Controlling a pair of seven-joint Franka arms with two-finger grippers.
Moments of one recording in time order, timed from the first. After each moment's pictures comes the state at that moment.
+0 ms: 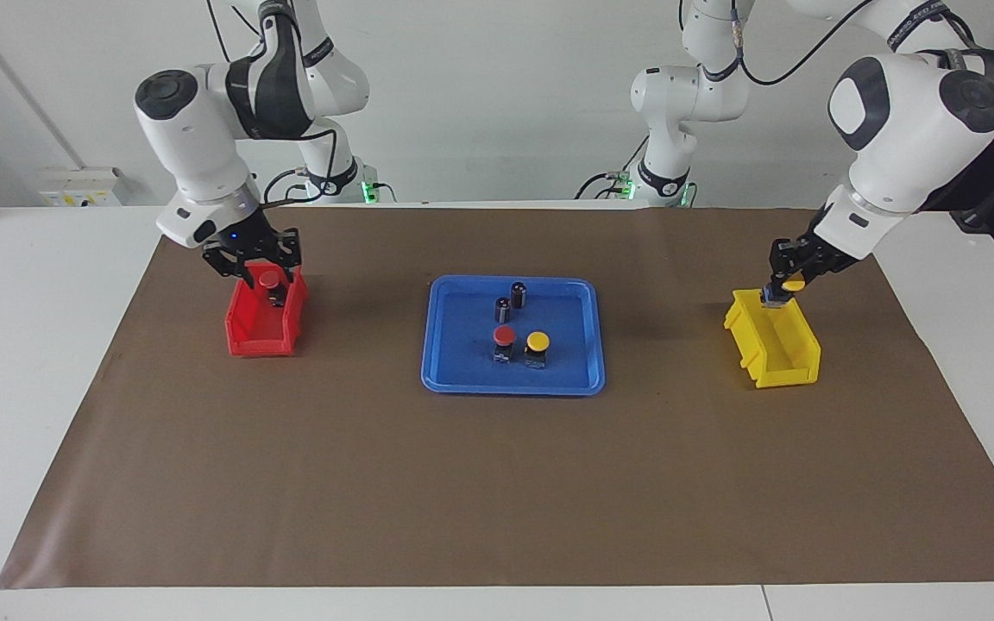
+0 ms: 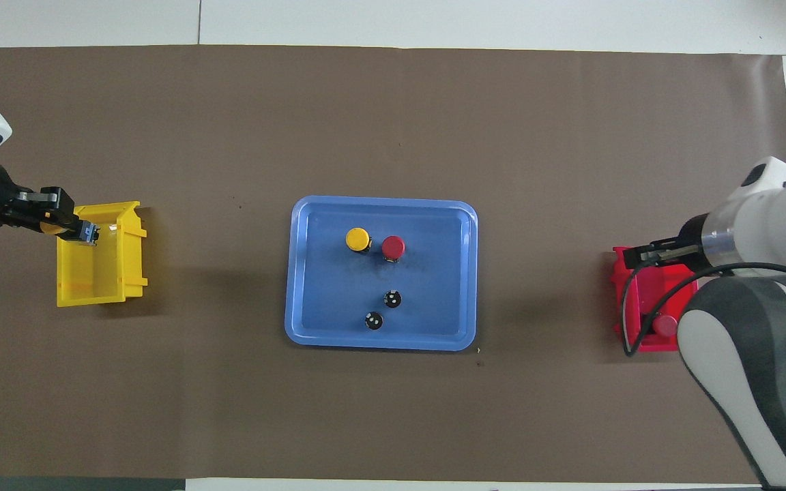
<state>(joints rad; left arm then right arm) -0.16 0.03 0.14 -1.79 -0.02 1.72 0.01 0.22 -0.12 -0.07 -2.06 0.01 1.96 0.04</state>
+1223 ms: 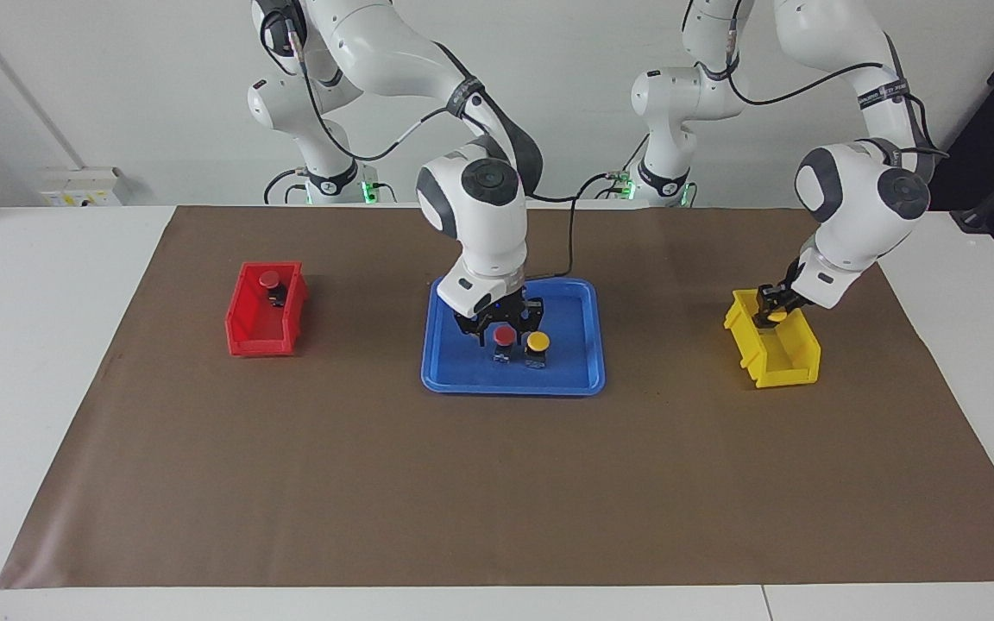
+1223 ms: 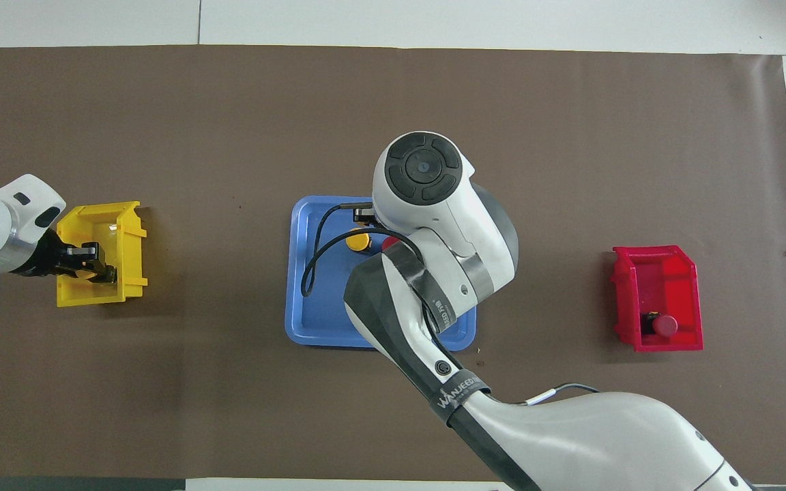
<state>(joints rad) -0.09 0.01 0.14 -2.18 0.02 2.06 0.01 0.64 0.43 -0.06 -1.60 0.06 2.09 0.58</state>
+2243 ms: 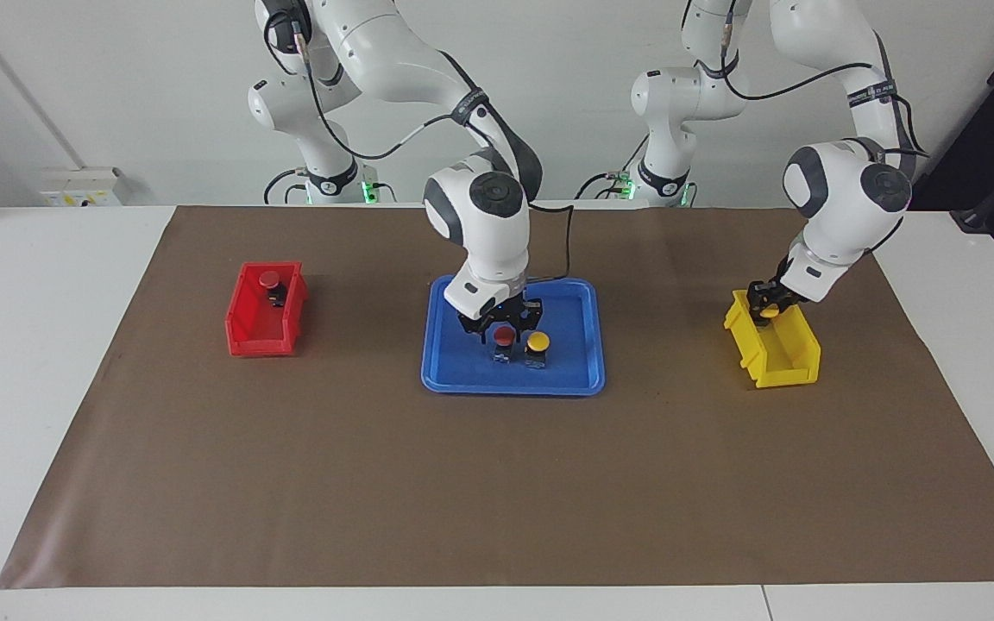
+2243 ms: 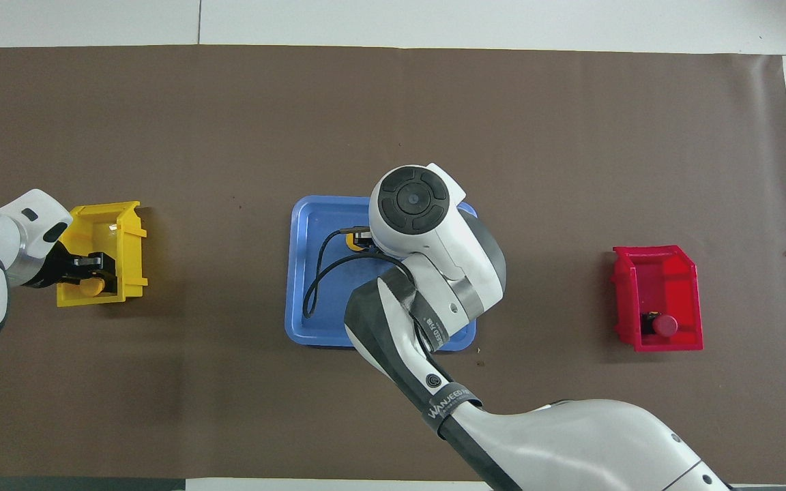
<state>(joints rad) -0.09 -0.02 0.14 -2.26 0.02 2.14 0.02 0.66 0.42 -0.06 -1.70 0.06 2.15 0.58</state>
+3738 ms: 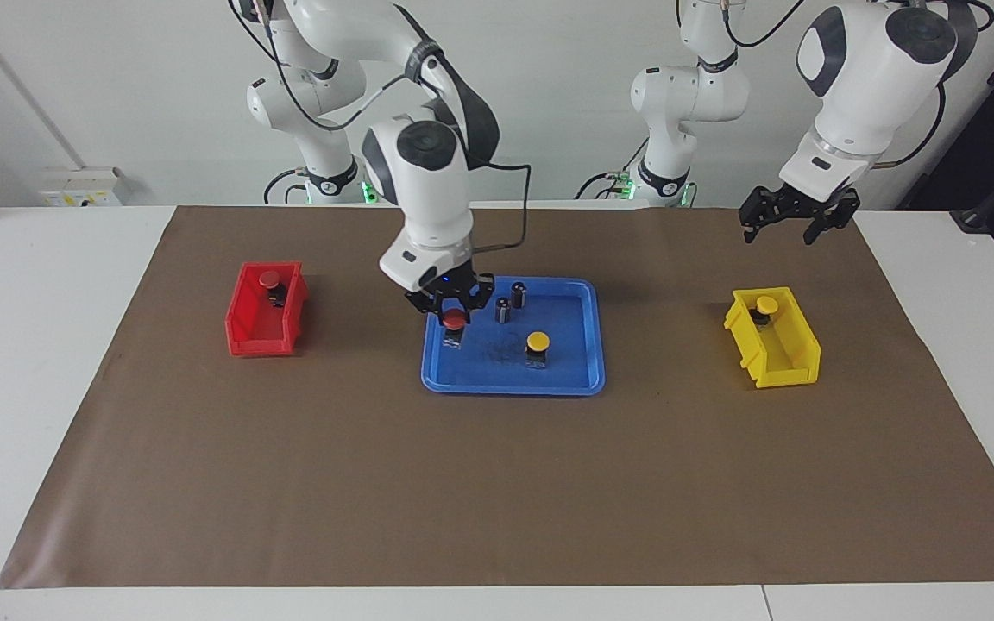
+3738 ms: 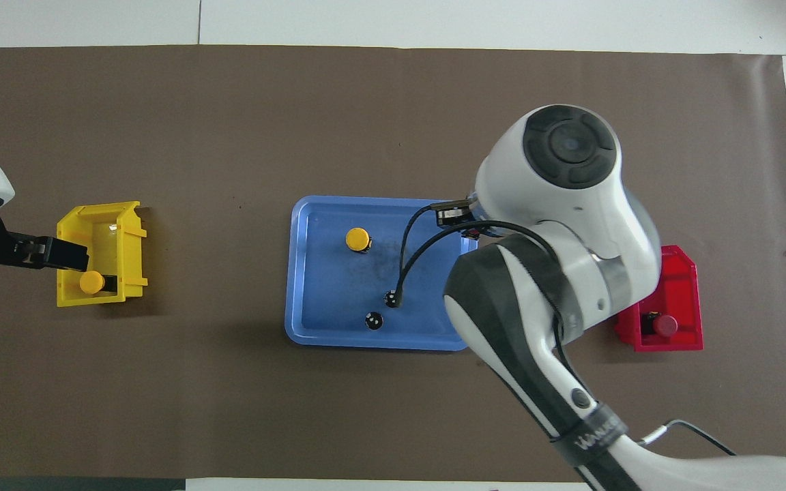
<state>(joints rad) -0.21 -0.18 0.08 -1.88 0.05 1.64 0.04 0.49 0.15 -0.09 -1.77 0.05 1.93 0.32</state>
